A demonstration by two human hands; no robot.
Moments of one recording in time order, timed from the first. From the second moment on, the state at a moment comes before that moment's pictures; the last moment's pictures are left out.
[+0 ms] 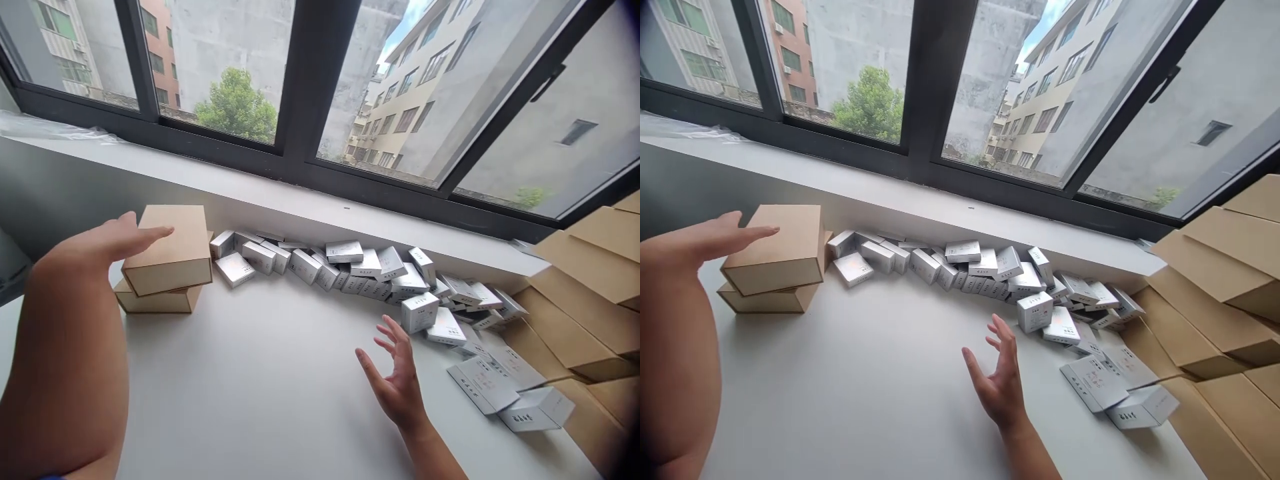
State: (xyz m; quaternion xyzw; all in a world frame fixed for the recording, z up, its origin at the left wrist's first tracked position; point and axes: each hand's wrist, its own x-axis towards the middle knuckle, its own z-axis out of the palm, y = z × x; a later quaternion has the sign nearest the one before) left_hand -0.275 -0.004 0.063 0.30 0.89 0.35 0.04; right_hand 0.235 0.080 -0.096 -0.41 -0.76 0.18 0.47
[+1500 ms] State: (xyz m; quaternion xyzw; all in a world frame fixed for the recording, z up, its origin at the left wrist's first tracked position) left_hand -0.105 0.133 -0.100 0.57 0.67 0.46 0.14; right_hand 0.248 0.082 -0.093 -0.45 -0.77 0.33 0.30
